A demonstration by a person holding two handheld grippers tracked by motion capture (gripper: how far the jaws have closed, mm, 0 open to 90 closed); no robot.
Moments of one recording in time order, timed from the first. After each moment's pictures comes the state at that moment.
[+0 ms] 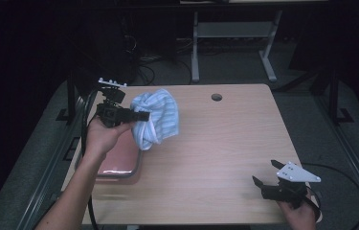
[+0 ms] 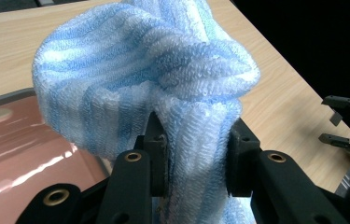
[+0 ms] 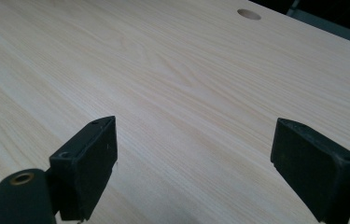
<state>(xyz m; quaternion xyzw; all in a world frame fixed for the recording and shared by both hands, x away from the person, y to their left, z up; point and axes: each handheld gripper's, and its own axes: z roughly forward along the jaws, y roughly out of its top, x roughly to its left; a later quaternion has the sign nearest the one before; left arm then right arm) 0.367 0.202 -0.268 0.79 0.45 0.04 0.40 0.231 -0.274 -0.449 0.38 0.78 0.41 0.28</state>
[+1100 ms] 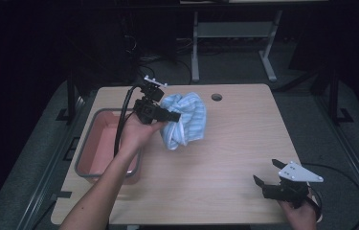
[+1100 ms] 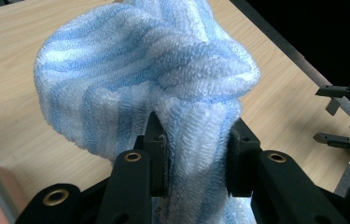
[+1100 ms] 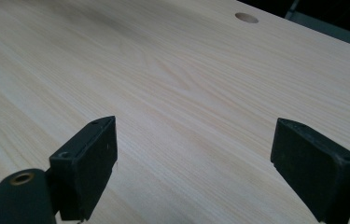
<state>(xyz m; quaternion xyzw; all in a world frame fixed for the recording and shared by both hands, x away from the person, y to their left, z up) 0.384 0.115 -0.276 0.83 0.41 0.03 0.37 0.231 -0.277 -0.447 0.38 0.78 0.41 0.28</state>
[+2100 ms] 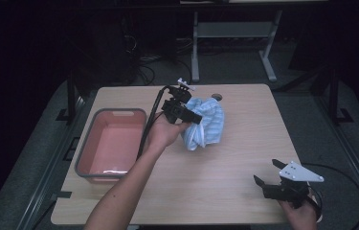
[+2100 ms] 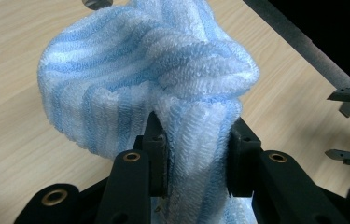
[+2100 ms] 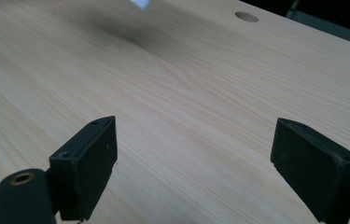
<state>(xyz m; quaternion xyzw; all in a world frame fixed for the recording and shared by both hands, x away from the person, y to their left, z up) 0.403 0.050 -0.301 0.86 0.39 0.03 0.34 0.231 -0.279 -0.449 0.38 0.78 0.42 0.28</state>
